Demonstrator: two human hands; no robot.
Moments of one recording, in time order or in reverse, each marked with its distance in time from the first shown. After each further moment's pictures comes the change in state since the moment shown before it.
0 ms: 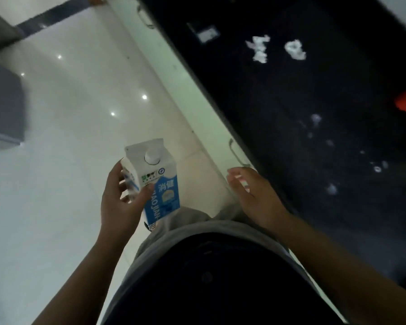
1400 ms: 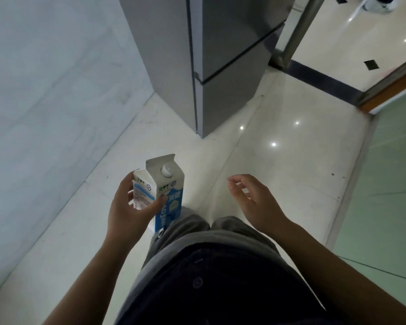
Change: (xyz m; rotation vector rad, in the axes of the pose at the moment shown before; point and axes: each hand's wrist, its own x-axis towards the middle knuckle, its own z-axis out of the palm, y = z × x) left_hand 0.306 -0.209 -0.578 -0.285 0.854 -0.516; right_hand 0.371 -0.538 0.598 -0.394 -0.876 -0.560
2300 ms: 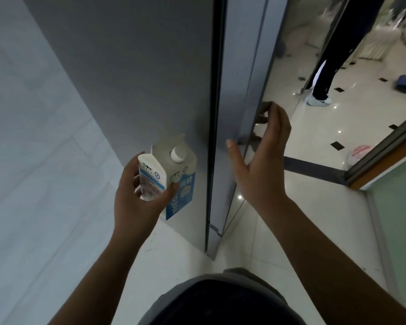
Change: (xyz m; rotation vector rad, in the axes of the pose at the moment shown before) left_hand 0.413 0.279 -0.050 -0.140 -0.018 0.511; right_hand 0.407 -0.282 -0.124 -0.105 1.029 -0.552
